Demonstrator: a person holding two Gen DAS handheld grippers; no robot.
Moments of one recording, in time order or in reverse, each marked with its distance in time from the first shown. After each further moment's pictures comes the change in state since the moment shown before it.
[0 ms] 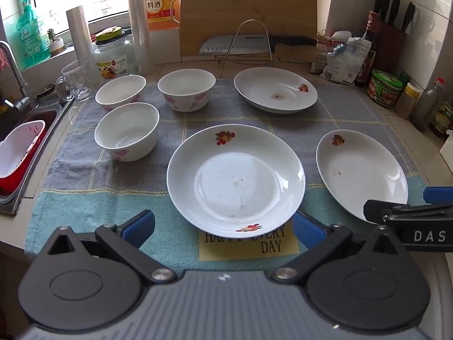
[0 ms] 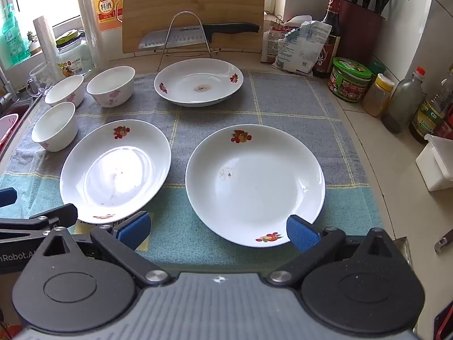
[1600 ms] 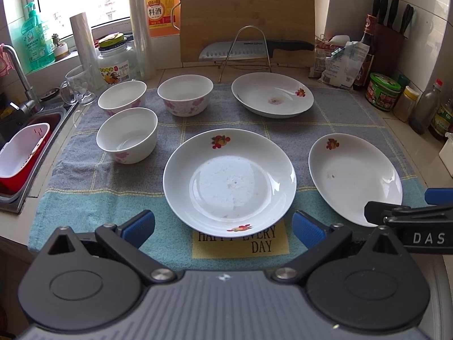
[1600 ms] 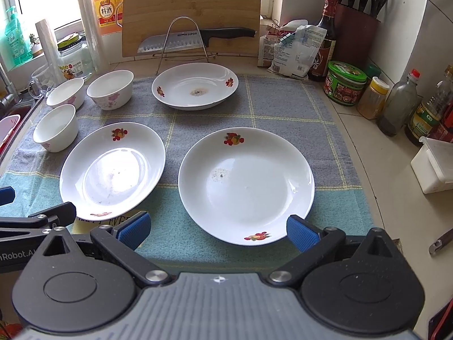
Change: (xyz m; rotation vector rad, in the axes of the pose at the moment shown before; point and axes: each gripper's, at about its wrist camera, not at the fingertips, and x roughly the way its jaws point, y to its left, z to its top) left arm -0.013 -0.007 0.001 -0.008 -0.015 0.007; right arm -0.010 -0.008 -0.003 -0.002 -0.021 -0.003
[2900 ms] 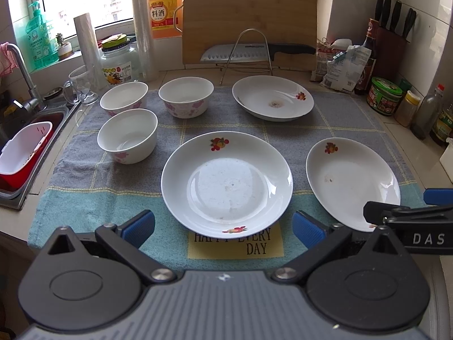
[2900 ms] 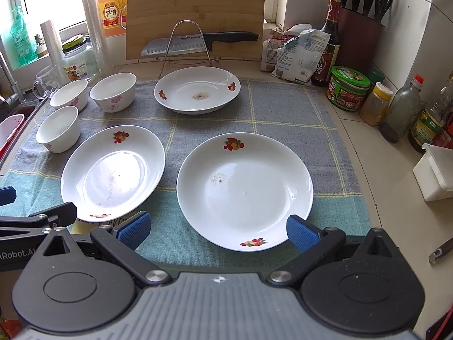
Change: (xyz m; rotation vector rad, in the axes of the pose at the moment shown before) left arm -0.004 -0.004 0.000 -0.015 -0.010 0.010; right arm -0.001 -0.005 0.002 -0.019 -0.012 0.019
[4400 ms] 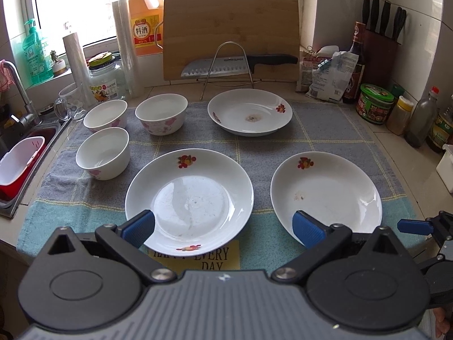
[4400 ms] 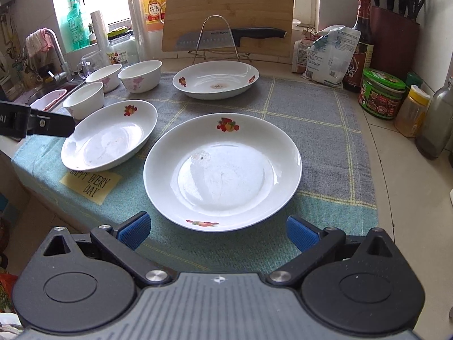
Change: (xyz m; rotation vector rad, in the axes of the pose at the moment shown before) left arm 0.003 -0.065 0.009 0.015 -0.053 0.031; right arm 0.049 -0.094 -0.049 -0.186 -0.075 0.261
